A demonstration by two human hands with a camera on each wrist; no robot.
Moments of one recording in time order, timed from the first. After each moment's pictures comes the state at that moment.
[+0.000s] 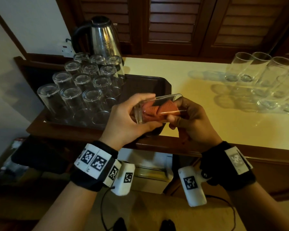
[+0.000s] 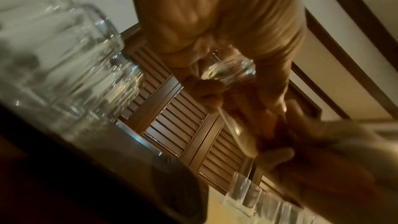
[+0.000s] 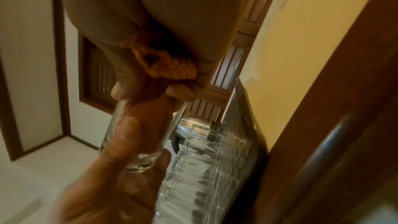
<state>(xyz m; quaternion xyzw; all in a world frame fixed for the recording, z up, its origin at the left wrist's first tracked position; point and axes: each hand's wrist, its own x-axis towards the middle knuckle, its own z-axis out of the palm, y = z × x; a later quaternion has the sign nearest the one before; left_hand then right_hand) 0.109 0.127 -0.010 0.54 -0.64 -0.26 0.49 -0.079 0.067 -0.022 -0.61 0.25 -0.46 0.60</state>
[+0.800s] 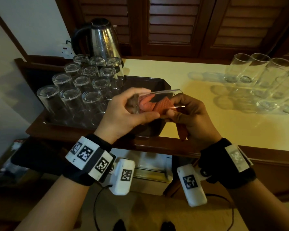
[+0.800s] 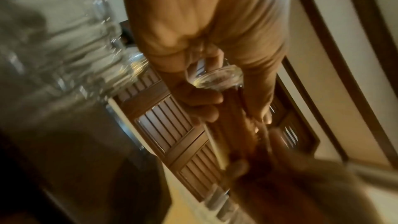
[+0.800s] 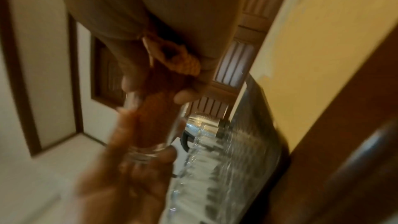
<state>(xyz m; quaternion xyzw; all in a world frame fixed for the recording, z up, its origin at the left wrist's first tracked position) 0.114 0.119 0.010 0.52 -0.59 -0.36 0.51 -0.079 0.065 -0.015 -0.61 0.26 -0.47 0.59</state>
